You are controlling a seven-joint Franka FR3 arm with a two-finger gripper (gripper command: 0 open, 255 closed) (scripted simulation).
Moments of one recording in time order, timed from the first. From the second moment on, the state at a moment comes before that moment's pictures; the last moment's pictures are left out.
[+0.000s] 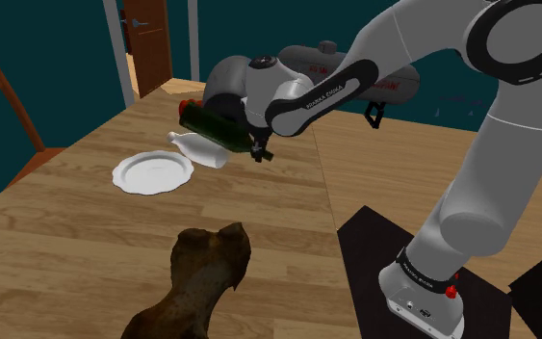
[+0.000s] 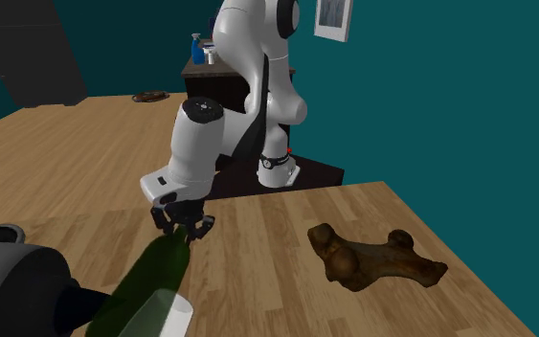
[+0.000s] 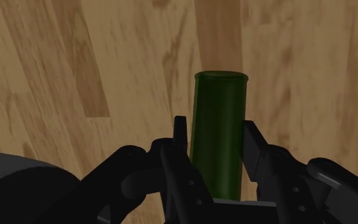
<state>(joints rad) 0.08 0.14 0.16 -2.17 -0.46 2.34 0.03</state>
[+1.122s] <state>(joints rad) 0.08 0.20 0.15 -2.19 -0.51 2.42 0.08</state>
